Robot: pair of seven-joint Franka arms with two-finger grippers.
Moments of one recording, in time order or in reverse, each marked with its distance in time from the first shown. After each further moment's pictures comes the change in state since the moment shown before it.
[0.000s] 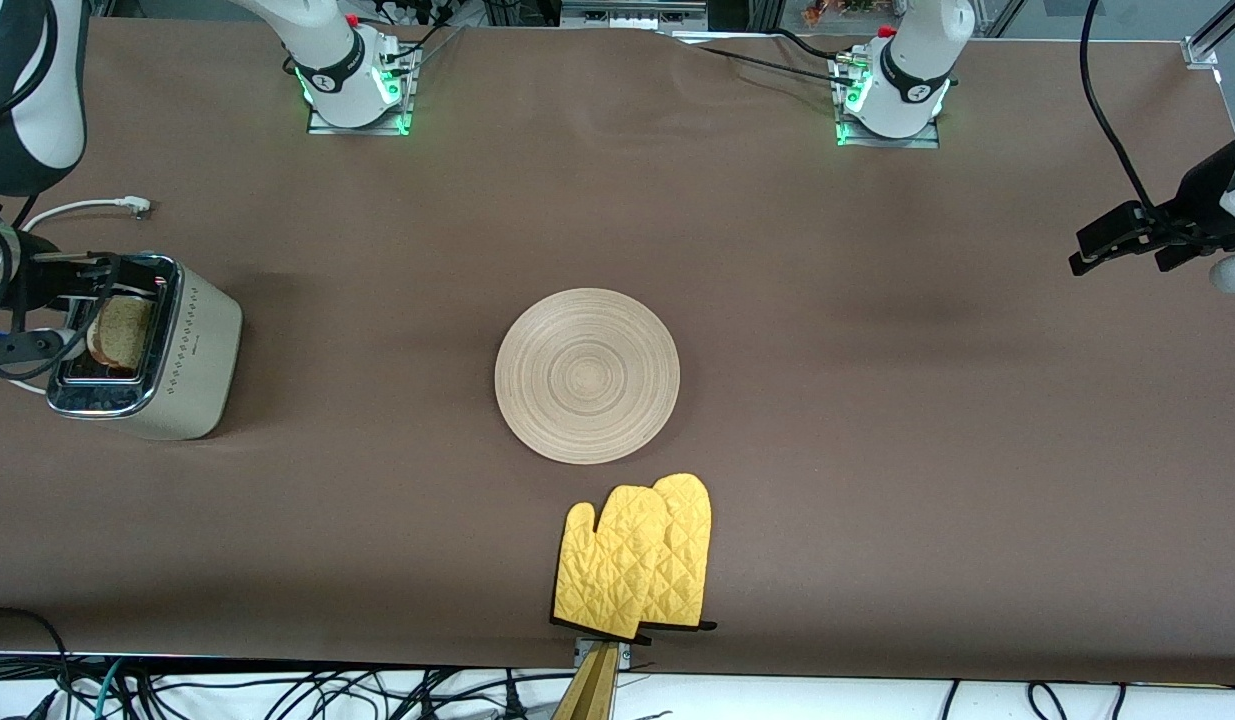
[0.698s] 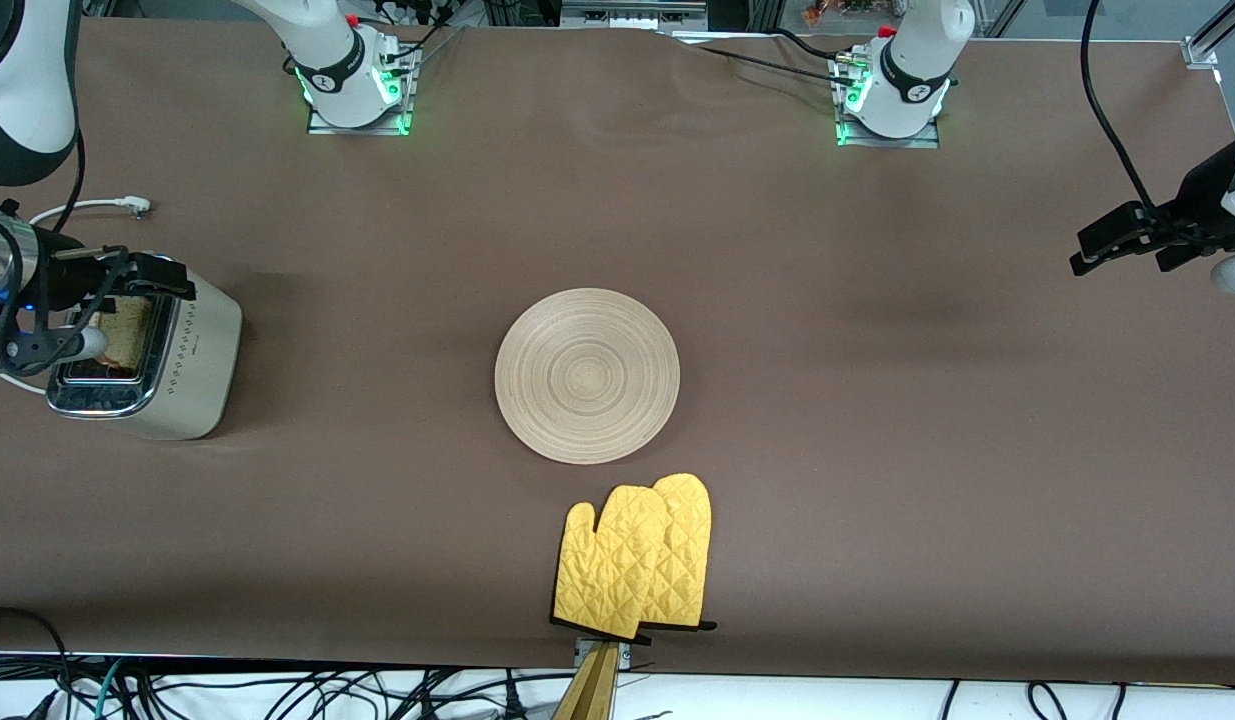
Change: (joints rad) left arm 0.001 0.001 0.000 0.001 0.000 0.000 0.000; right arm -0.111 -0.004 0.137 0.017 0.111 0.000 0.008
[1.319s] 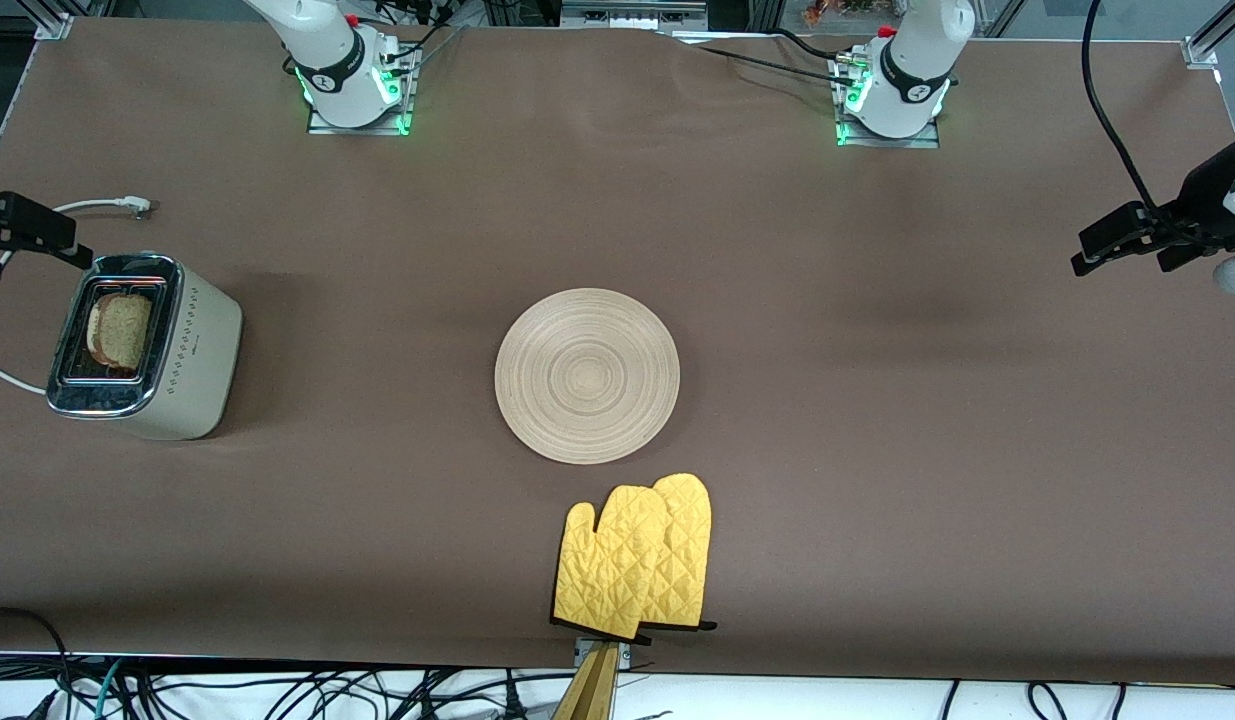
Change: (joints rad) left arm 0.001 0.000 0.003 0.001 0.000 0.000 0.000; right arm -0.304 -0.174 0.282 -0.024 -0.122 0.047 0.005
